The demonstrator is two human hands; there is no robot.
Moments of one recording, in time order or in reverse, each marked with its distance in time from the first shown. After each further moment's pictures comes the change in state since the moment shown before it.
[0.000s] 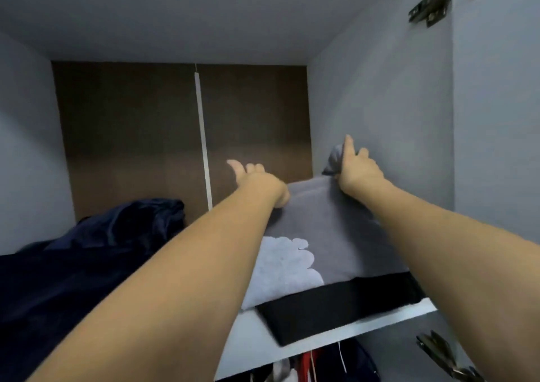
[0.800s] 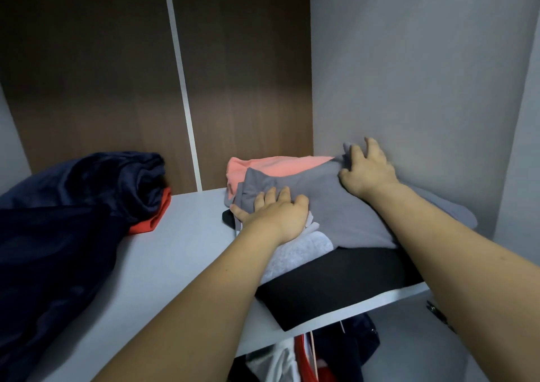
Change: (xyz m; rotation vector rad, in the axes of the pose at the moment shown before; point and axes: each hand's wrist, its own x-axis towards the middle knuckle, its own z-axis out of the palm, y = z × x) left_hand -0.003 0.064 0.138 -0.733 -0.140 0.082; right_hand -0.014 0.045 0.099 -0.009 -0.060 0.003
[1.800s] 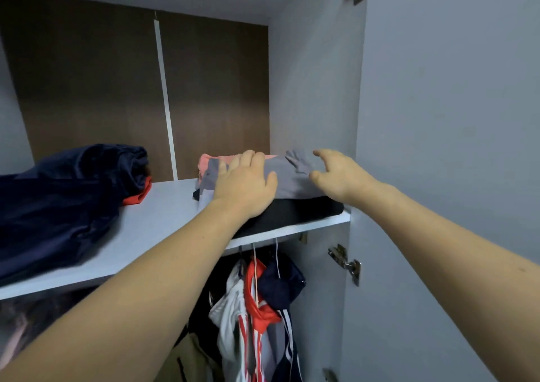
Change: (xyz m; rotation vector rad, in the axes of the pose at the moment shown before) left_hand -0.152 0.055 -0.038 0.168 0.523 0.333; right_hand -0.173 0.023 -0.158 0.098 -0.135 -0.204
